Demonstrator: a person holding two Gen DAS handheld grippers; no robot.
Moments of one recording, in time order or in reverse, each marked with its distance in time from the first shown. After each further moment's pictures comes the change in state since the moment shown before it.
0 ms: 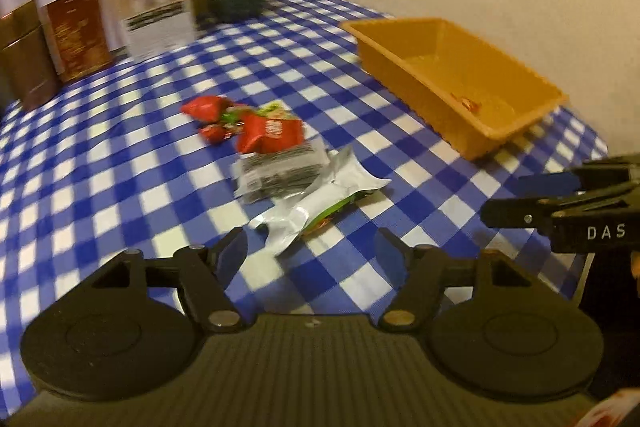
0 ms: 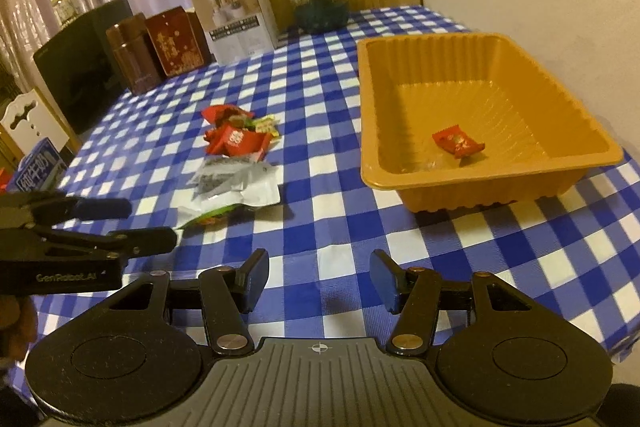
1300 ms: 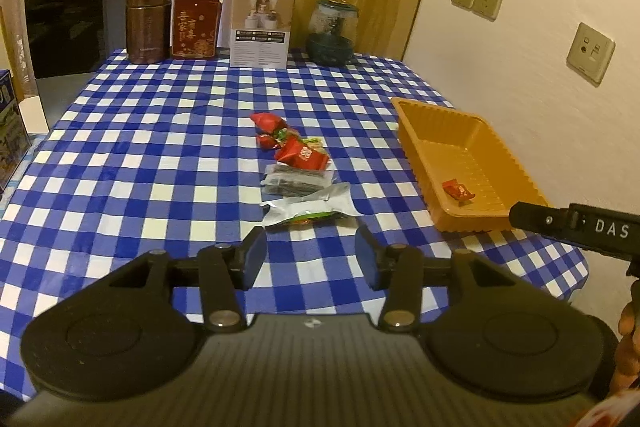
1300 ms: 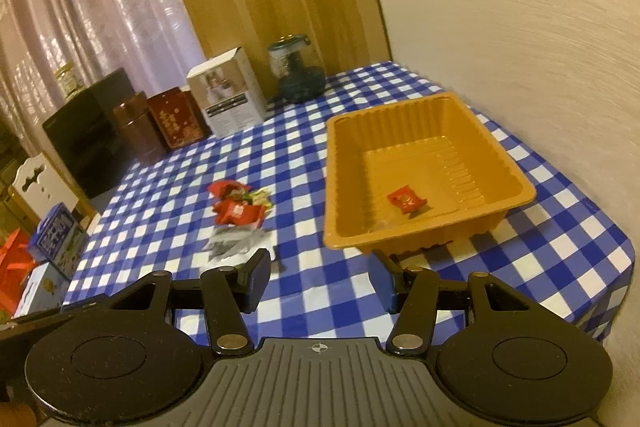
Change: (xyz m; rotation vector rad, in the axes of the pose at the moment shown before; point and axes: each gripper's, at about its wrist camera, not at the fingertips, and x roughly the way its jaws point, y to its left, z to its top) left arm -0.112 -0.057 -0.018 -0.416 -0.151 0.198; right arm -0.103 -0.017 0.017 0.085 -0.150 0.013
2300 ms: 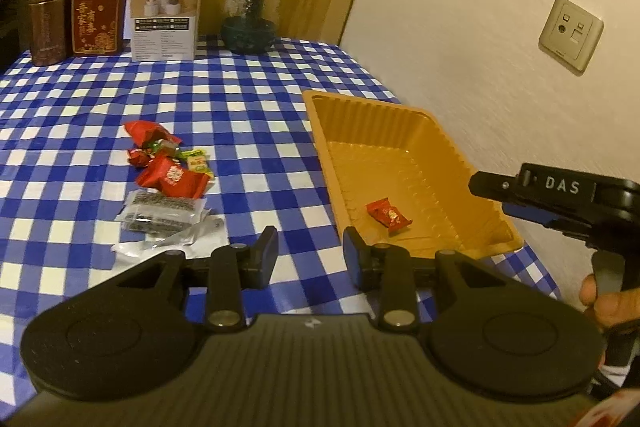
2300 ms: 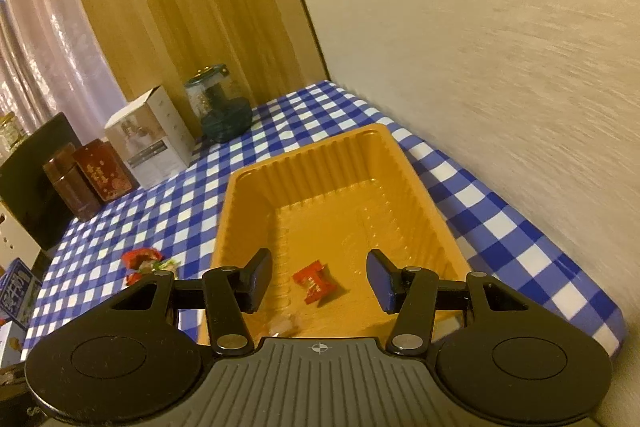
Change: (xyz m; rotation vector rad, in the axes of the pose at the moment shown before) left arm 0.100 -0.089 0.033 0.035 0.046 -0.139; right arm 0.064 -0.100 0.065 0.102 -0.044 -0.085
